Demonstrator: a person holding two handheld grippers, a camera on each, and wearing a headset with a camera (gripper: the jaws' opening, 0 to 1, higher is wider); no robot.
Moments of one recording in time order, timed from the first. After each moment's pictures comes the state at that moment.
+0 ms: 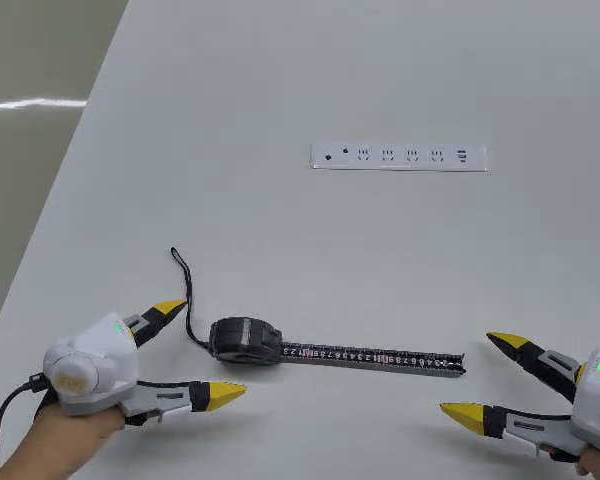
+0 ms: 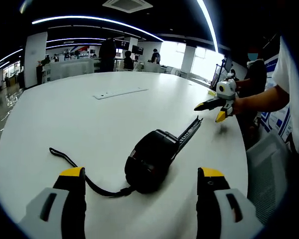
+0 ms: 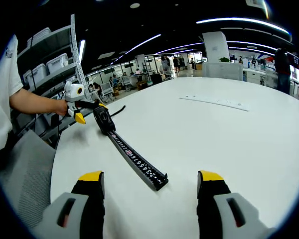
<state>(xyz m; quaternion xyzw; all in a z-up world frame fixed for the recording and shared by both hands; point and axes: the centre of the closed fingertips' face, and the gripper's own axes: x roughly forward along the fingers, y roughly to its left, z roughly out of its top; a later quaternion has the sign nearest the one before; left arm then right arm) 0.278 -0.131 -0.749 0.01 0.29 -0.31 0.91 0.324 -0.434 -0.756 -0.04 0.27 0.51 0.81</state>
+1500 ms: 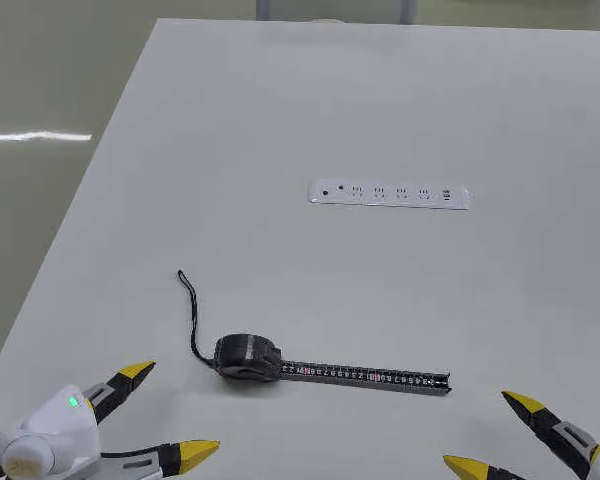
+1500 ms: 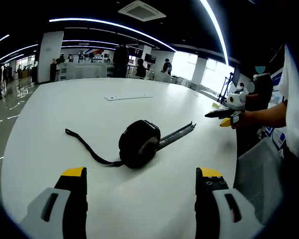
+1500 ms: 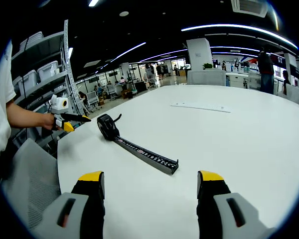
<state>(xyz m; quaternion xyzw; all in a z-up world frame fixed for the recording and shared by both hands) 0.209 -0.113 -0.726 -0.03 0.27 -0.26 0.93 0.272 -0.458 -0.719 -0.02 0.25 0.45 0.86</state>
